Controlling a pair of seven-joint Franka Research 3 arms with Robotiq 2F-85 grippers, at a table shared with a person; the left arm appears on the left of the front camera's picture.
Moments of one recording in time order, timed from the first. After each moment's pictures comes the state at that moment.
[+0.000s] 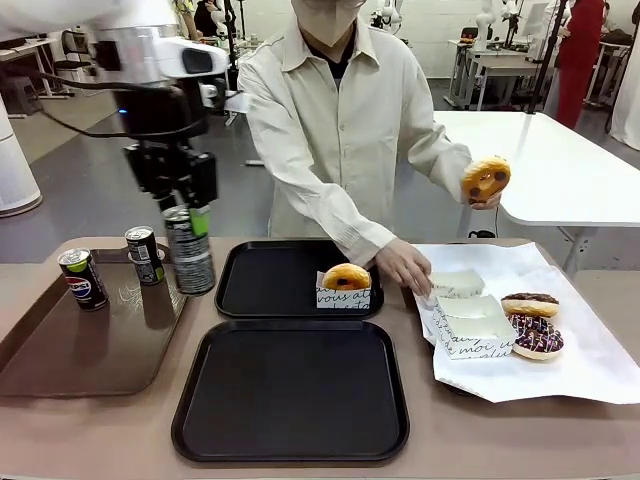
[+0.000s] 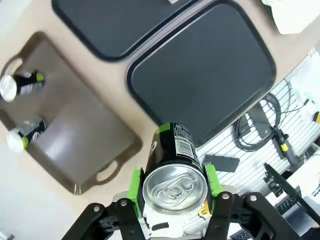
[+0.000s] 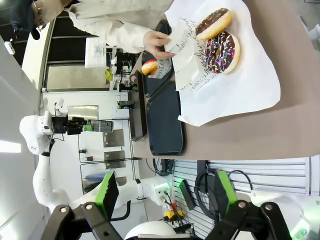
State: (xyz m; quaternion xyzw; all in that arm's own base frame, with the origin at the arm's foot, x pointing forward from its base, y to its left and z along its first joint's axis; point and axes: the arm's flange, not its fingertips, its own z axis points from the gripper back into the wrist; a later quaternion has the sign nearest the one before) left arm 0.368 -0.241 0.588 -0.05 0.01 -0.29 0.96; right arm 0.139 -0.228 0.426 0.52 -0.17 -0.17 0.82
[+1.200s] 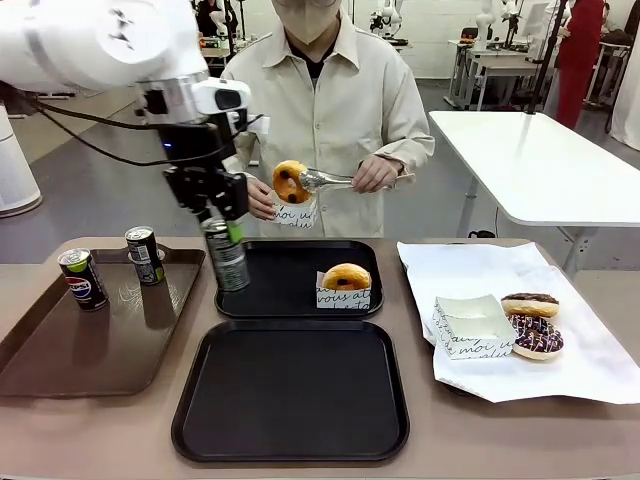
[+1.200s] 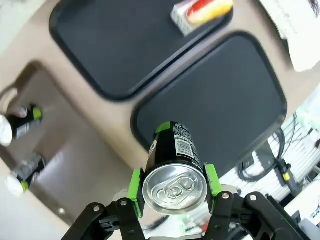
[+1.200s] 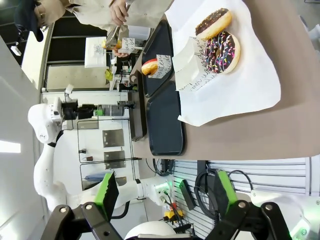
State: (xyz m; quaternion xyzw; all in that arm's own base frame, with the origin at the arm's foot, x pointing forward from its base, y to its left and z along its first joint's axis) left arm 0.430 -0.273 0.535 -0.07 -0.02 -0.28 0.96; right arm 0.139 -0.228 0.426 0.52 -0.17 -0.17 0.82
